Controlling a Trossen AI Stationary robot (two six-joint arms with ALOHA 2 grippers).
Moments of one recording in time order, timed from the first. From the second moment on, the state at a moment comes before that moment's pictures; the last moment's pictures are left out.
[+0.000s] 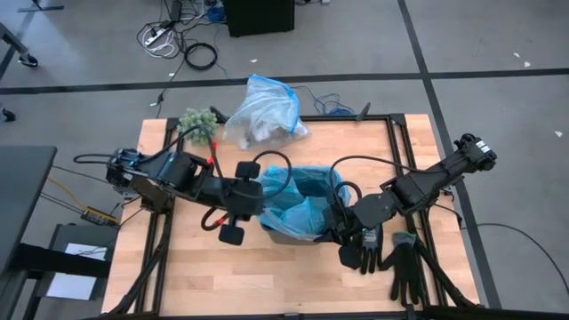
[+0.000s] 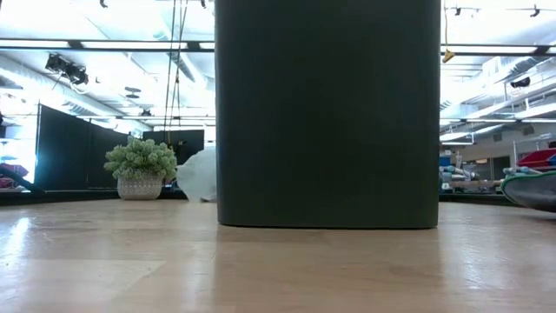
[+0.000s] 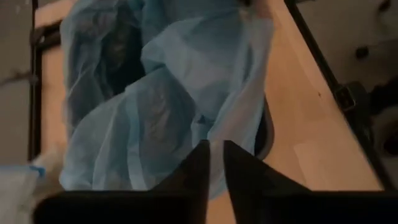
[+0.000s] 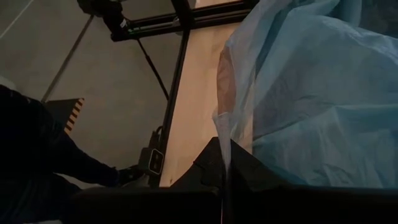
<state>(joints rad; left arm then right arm) -0.36 1.67 2.11 -1.32 -0.24 0.01 0.49 1.41 1.41 -0.45 0.15 0.42</state>
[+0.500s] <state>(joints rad) -0.34 1.68 2.00 -1.29 -0.16 0.15 0.49 1.41 1.41 -0.44 0.15 0.40</state>
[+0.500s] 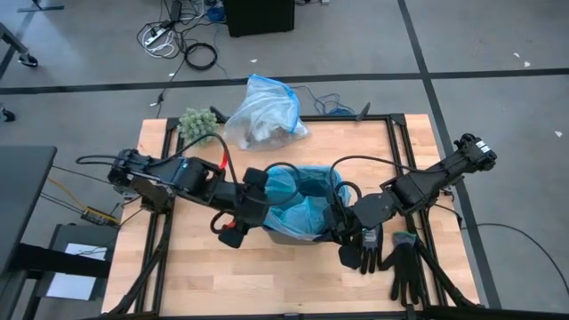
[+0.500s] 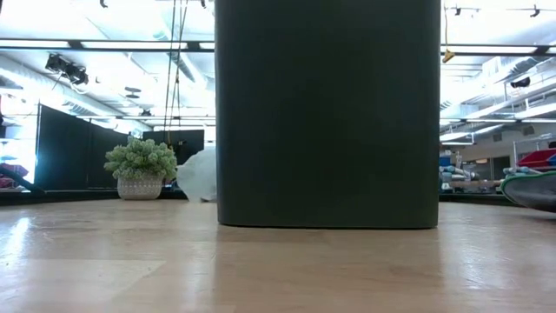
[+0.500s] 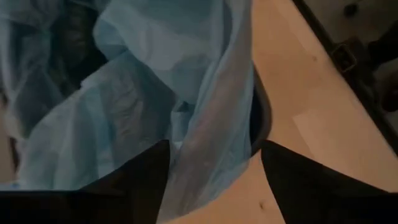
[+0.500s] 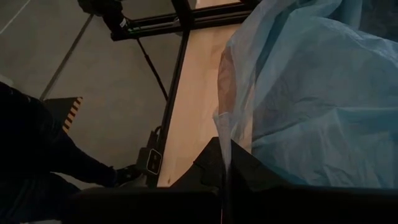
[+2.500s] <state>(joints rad) -0.42 1.77 2.00 -1.10 0.29 0.10 0.40 1.48 1.41 -0.49 -0.01 0.27</state>
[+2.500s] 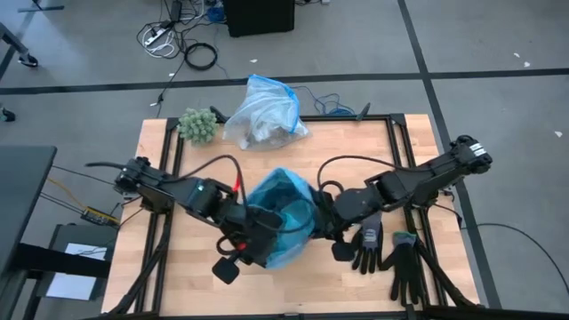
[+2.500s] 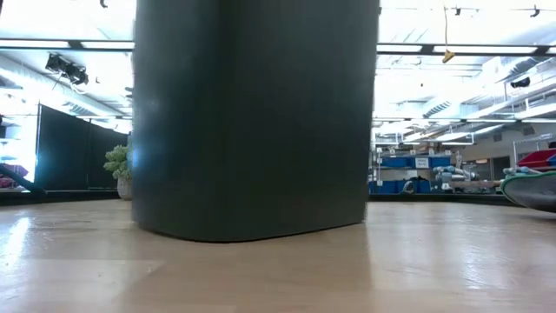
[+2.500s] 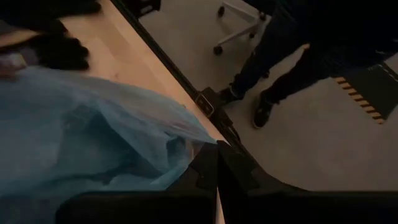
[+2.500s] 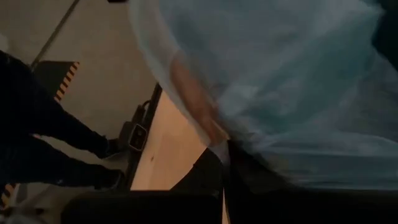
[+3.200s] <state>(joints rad) -0.44 1.82 2.00 -1.24 0.12 -0.01 0.39 1.53 1.41 -0.66 0.15 0.34</state>
